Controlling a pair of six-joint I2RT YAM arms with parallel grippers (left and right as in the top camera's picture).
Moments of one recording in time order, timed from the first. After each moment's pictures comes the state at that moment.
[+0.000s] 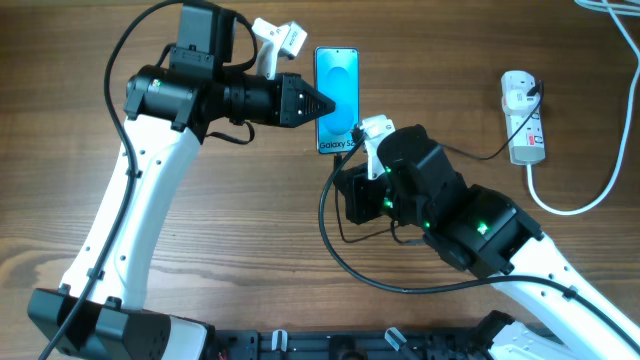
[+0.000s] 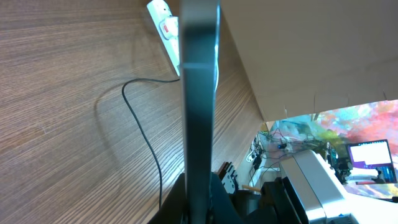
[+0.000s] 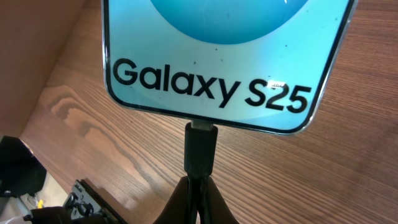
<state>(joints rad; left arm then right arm) -0.27 1.60 1.64 -0.97 0.91 -0.21 0.74 1.19 1.15 -0.68 -0.14 0.50</state>
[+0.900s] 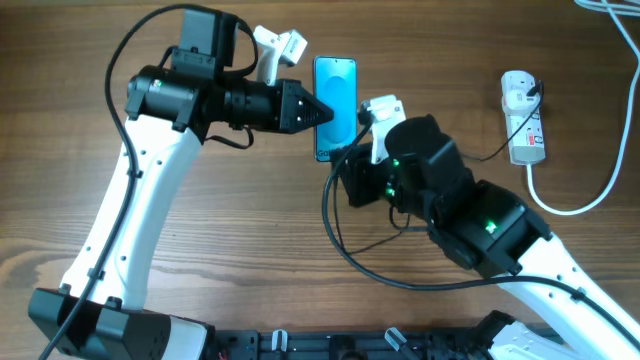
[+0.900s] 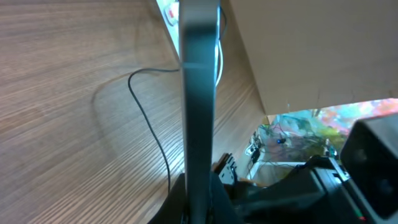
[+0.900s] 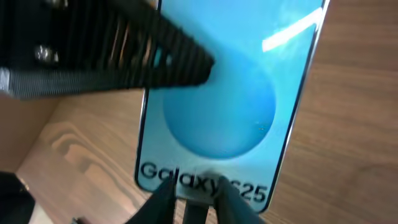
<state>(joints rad) -0.27 1.60 1.64 -1.03 0.90 -0.20 0.73 1.19 1.20 -0.62 -0.06 0.50</state>
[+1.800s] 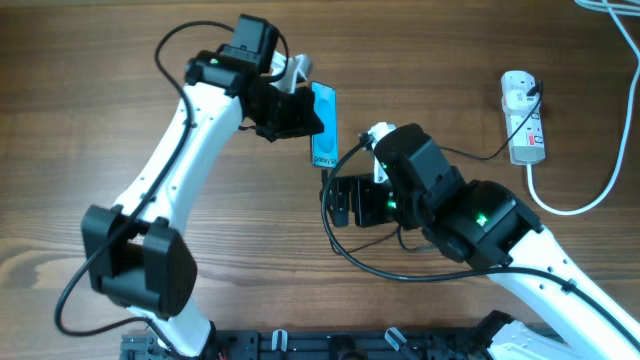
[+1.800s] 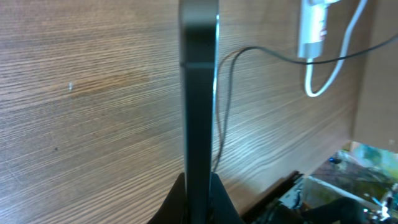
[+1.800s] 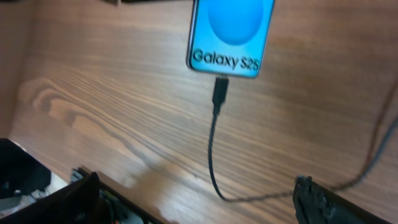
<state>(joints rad) -0.33 1.84 1.64 -1.05 0.55 -0.29 0.73 1.23 1.20 -0.89 -0.15 0.60</state>
